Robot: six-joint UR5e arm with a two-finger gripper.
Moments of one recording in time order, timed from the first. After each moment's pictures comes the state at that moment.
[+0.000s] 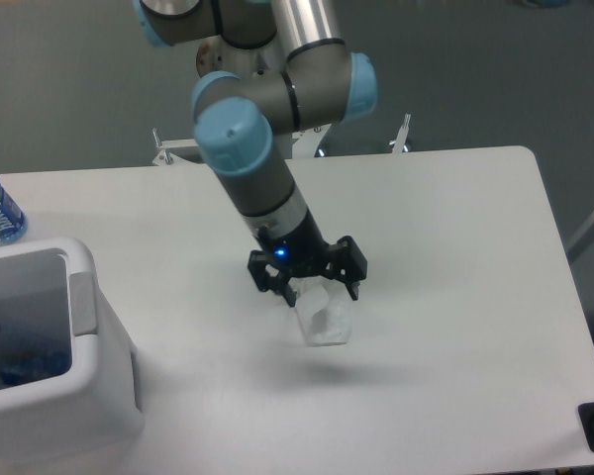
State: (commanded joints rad) arm 2.38 -1.86 -1.84 -0.78 1.80 0.61
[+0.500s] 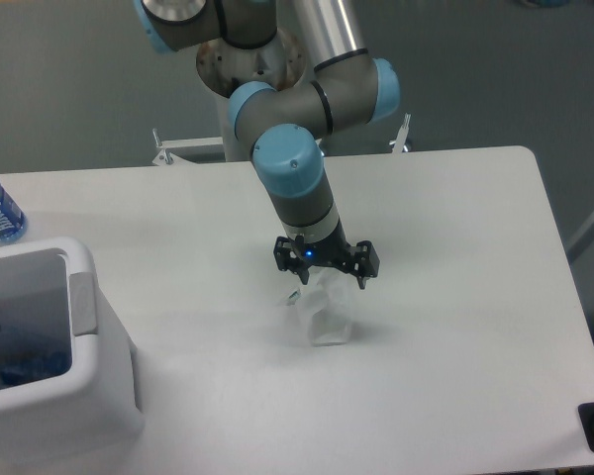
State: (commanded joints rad) arm 2.41 -1.89 -1.91 -0.77 1.70 0.66
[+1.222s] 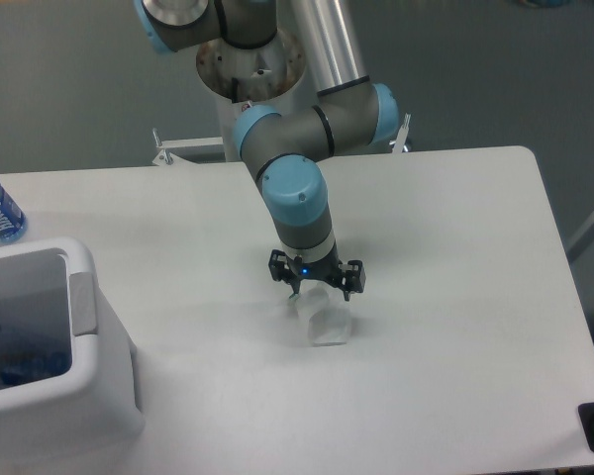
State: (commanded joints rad) arm 2.40 -1.95 -1.89 -0.76 1.70 0.62
